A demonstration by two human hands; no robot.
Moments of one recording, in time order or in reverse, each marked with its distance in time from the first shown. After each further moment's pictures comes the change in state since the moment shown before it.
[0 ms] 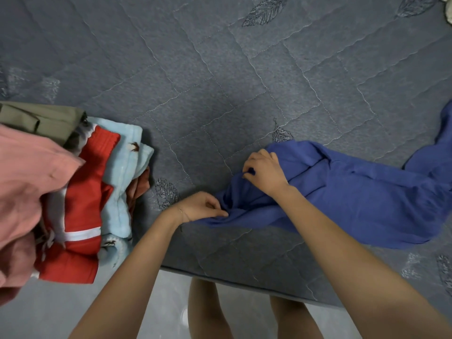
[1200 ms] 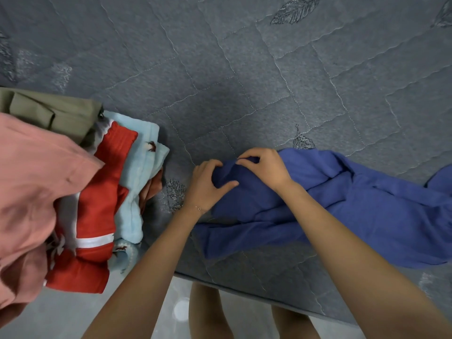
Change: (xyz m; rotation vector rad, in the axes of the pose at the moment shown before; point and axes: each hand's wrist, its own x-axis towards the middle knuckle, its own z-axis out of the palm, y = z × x) left_hand 0.026 -0.007 -0.024 0.134 0.730 0.236; right_hand 0.040 -0.032 -0.003 0.549 0.069 0.052
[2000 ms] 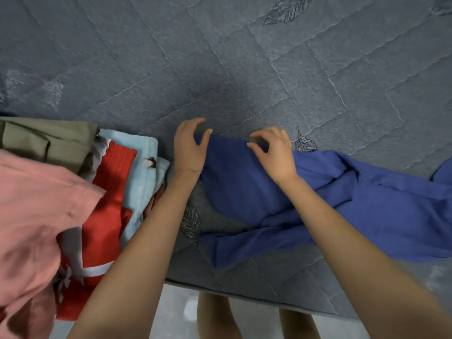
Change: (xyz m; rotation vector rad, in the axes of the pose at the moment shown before) left_hand 0.077 0.039 -0.059 -0.038 0.360 0.060; right_hand 0.024 -0.011 -0.013 -0.205 0.321 0.037
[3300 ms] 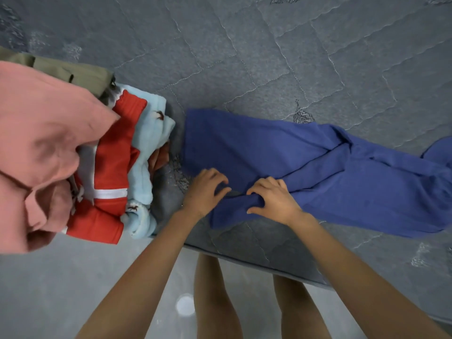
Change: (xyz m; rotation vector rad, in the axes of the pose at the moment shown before) left_hand -0.168 -0.049 0.001 0.334 -0.478 0.244; right_hand -0.166 0.047 0.009 -0.299 -0.567 -0.221
